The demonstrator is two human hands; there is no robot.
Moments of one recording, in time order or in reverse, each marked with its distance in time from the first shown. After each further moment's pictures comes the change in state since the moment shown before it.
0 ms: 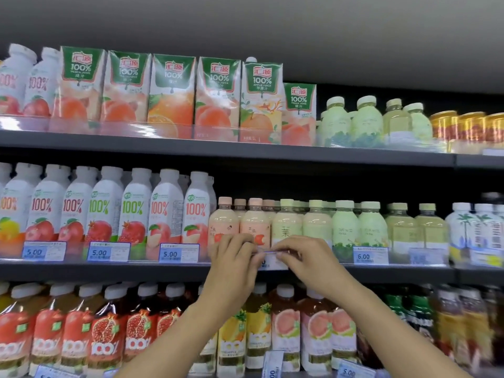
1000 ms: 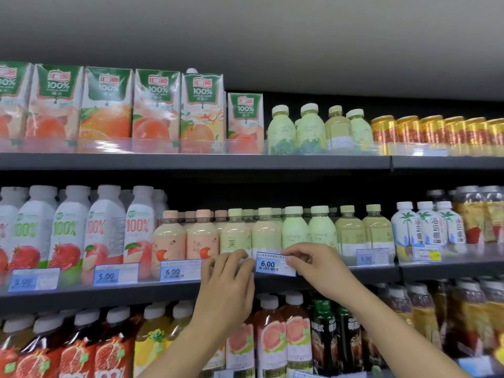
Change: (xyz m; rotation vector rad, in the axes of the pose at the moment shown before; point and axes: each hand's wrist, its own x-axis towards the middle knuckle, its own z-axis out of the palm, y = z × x) left_hand 0.011 0.070 0.063 0.226 -0.046 0.090; right_hand -0.046 0.086 -0.071 0.146 0.063 0.319
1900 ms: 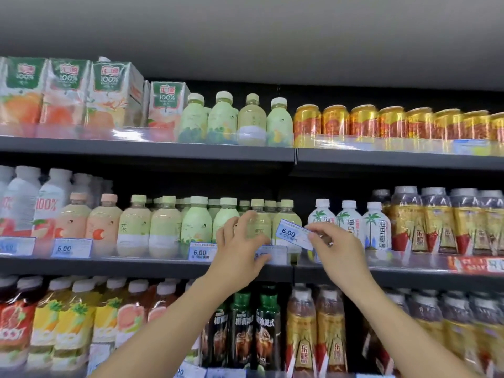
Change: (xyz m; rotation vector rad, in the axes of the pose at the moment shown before) left_hand 0.127 0.217 0.099 -0.081 -0.218 -0.134; right_hand -0.019 0.173 -0.199 0.043 0.275 -0.096
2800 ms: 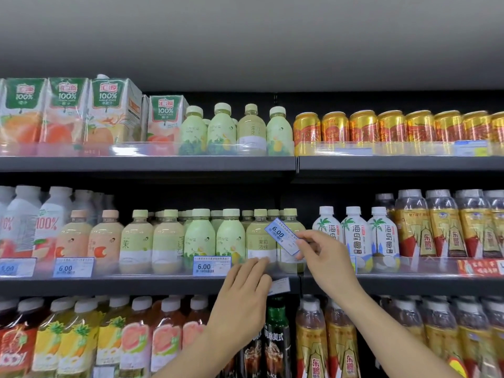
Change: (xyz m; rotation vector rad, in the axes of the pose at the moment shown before) left_hand -0.056 0.001 0.022 0.197 0.122 0.235; right_hand 0.008 -0.005 0.034 0.149 -0.010 -0.014
